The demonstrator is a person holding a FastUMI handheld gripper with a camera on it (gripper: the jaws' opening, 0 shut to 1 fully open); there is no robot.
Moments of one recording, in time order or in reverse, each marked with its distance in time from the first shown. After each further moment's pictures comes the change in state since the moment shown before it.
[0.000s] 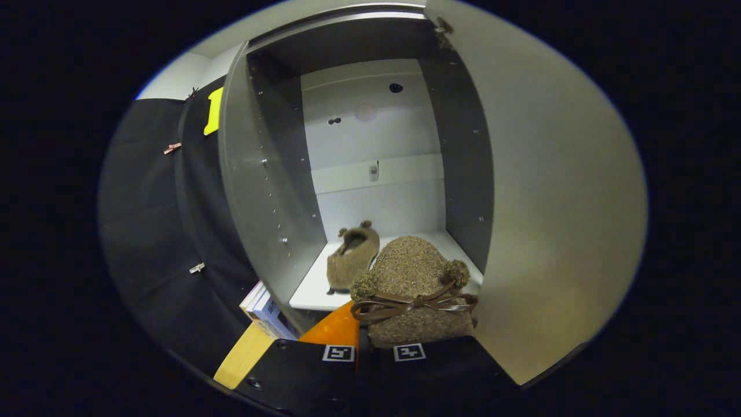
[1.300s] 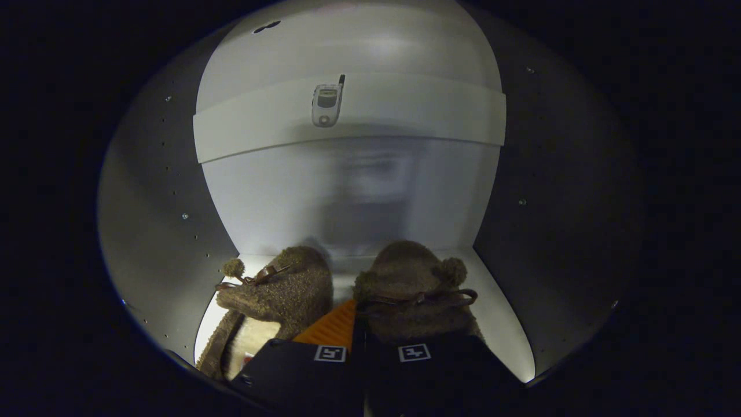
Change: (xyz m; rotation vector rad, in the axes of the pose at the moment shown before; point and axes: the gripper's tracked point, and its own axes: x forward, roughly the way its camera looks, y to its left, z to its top) arm 0.269 -0.055 -0.031 -0.062 0.260 -0.159
